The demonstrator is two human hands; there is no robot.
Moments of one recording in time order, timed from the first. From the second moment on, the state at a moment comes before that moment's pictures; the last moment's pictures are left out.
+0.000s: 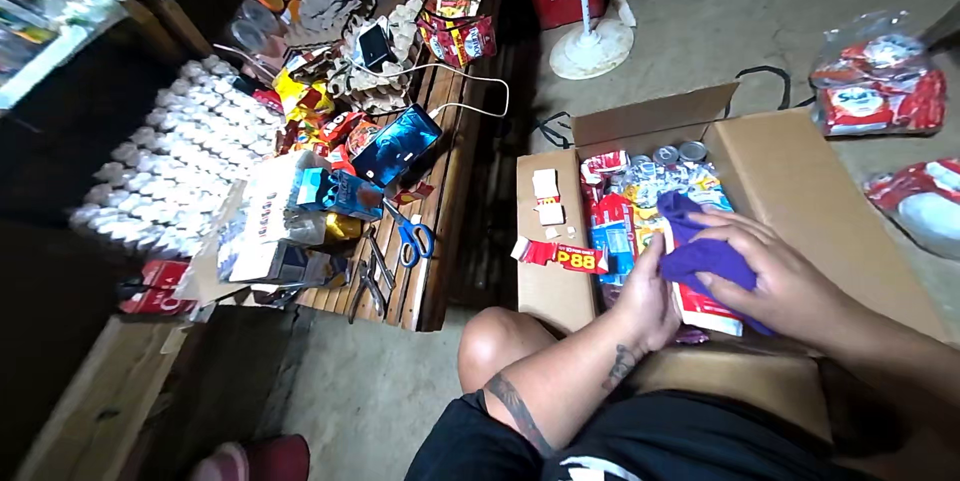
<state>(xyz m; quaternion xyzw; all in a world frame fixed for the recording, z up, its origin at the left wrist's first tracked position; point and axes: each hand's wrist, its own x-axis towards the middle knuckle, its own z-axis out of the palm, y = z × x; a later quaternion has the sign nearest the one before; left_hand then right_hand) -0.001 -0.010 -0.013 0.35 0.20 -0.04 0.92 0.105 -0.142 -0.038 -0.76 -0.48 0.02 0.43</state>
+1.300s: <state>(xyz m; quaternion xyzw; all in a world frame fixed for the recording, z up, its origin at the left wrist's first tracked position) 0.007 0.015 -0.001 0.33 0.23 0.15 0.90 0.076 -0.147 -0.026 -0.76 -0.44 0.10 0.47</state>
